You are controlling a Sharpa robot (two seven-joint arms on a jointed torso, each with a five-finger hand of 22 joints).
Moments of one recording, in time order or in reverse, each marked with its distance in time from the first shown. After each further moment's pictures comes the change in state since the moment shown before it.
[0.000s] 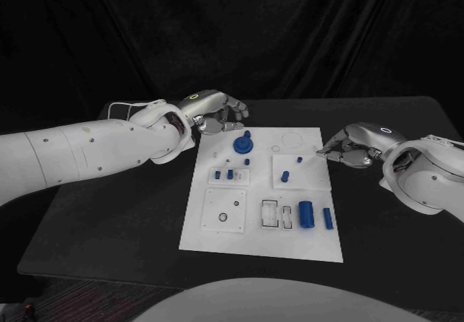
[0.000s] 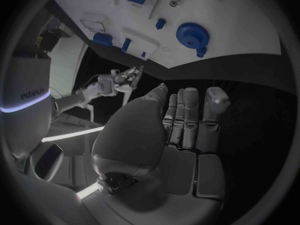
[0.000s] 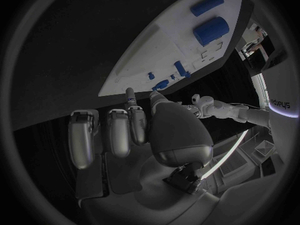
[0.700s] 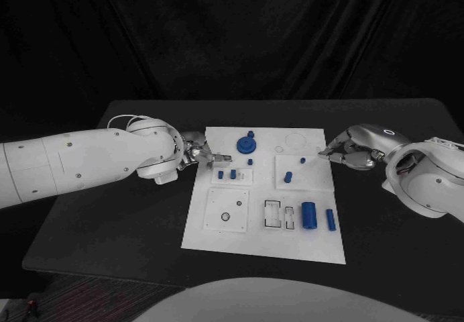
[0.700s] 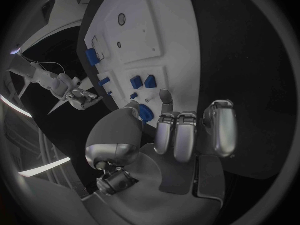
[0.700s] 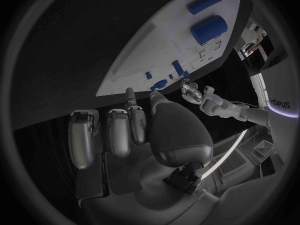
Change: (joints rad) left arm -0.010 -0.122 -0.001 0.210 0.243 0.425 -0.769; left_hand -0.657 0.021 -0.206 0.058 -0.093 0.190 -0.017 0.374 0.554 0.690 -0.043 1.160 0.641 0.431 -0.048 0.539 0.381 -0.071 0.286 -0.075 0.351 0.000; right arm 0.000 0.003 0.000 0.007 0.000 0.001 0.000; right_hand 0.000 0.000 0.000 0.000 0.000 0.000 0.000 0.000 0.001 0.000 0.000 0.000 -0.001 0.000 0.000 0.000 0.000 0.000 0.000 0.000 0.000 0.000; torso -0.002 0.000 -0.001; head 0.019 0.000
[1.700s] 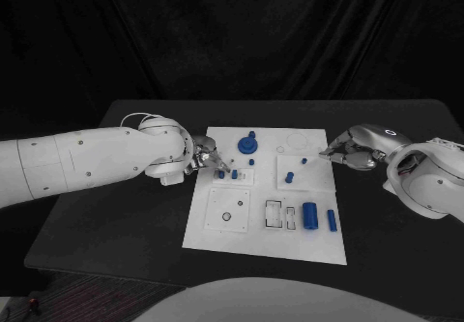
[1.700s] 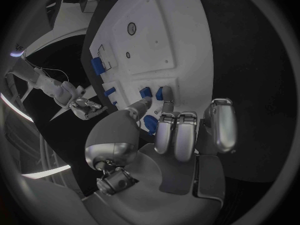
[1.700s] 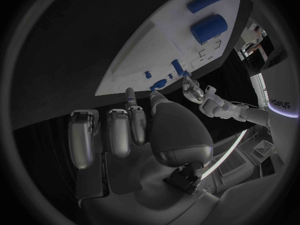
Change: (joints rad) left arm 0.000 0.038 0.005 0.010 -0.001 0.126 -0.044; left_hand -0.075 -0.029 0.480 -0.273 0.019 0.001 0.026 -0.231 -0.253 0.003 0.017 0.000 0.000 -0.001 0.015 0.000 0.000 0.000 -0.024 0.016 -0.028 0.000; right arm 0.000 0.004 0.000 -0.001 0.000 -0.002 0.000; right_hand -0.003 -0.003 0.000 0.000 0.000 0.000 0.000 0.000 0.000 0.000 0.000 0.002 0.004 0.000 0.000 0.000 0.000 0.000 0.000 0.000 0.000 -0.001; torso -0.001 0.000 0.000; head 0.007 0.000
